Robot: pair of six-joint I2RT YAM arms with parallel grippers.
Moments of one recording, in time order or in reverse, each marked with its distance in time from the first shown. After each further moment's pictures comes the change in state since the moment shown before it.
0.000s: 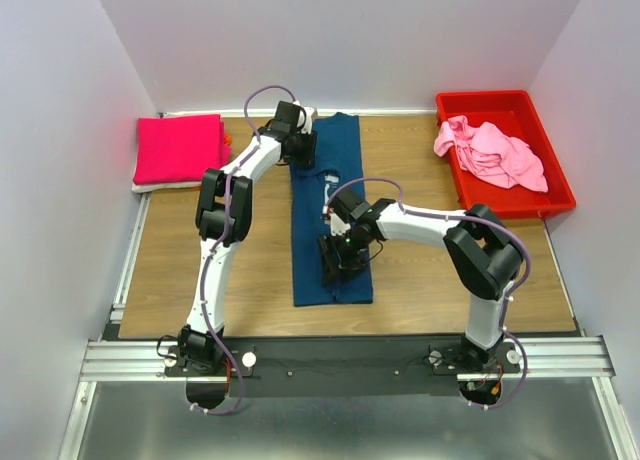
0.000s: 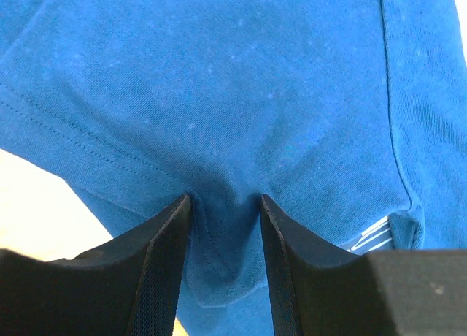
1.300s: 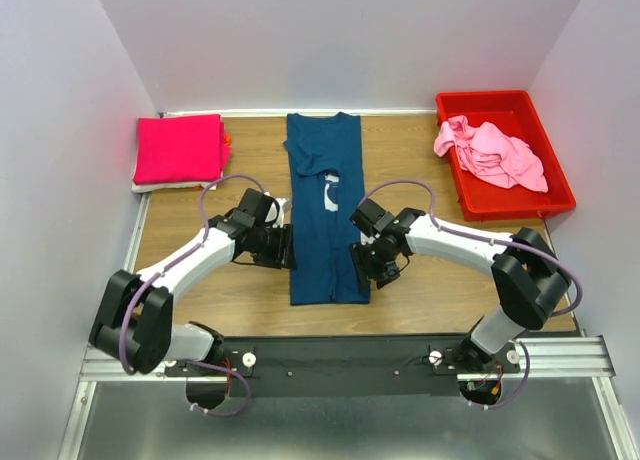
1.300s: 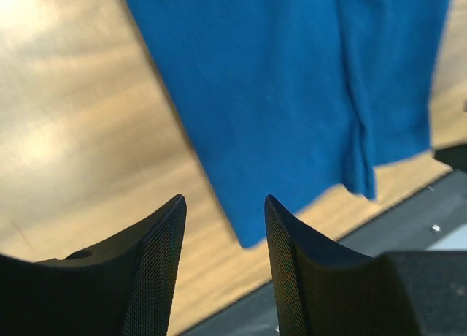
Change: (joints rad) left arm -0.134 -1.083 -1.270 -0.055 0.121 -0.236; right arm 0.017 -0.274 -0.162 -0.190 0.314 0.054
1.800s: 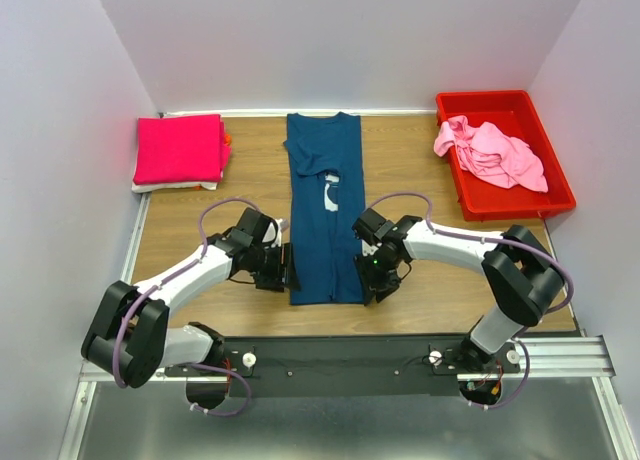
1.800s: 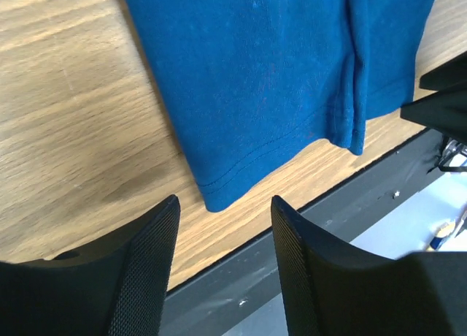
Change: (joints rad) left arm -0.037 -0.106 -0.168 0.034 0.107 -0.152; right arm -0.003 0.027 -0.072 0.032 -0.084 -0.004
